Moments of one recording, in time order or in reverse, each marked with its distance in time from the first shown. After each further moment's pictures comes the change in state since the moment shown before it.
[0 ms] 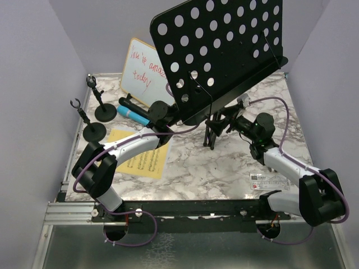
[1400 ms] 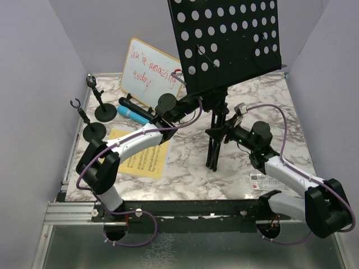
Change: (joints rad) left arm -0.006 0.056 0.097 -0.195 -0.047 -0.273; right arm 0.080 -0.124 -0.119 -0.100 0.069 0.139
